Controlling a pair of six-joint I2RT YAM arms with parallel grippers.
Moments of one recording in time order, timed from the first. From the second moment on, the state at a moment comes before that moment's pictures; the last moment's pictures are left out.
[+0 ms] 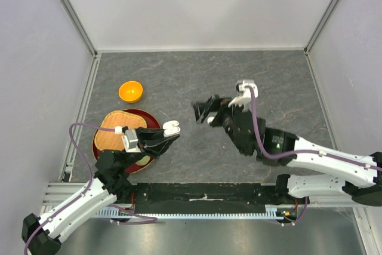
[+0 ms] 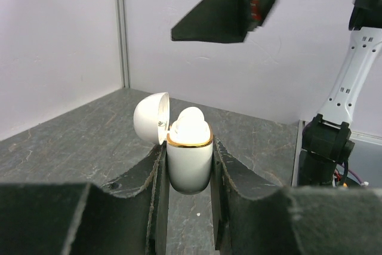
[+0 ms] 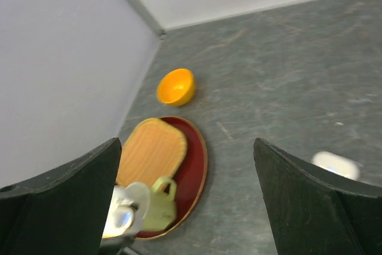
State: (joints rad) left arm -0.75 0.35 0.14 0.68 0.32 -0.19; right arm 1.30 1.04 1.05 -0.07 0.83 0.60
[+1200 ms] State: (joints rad) left arm -0.75 0.58 0.20 0.71 0.49 -0.19; right arm 0.83 1.21 1.05 -0.23 -0.20 0.78
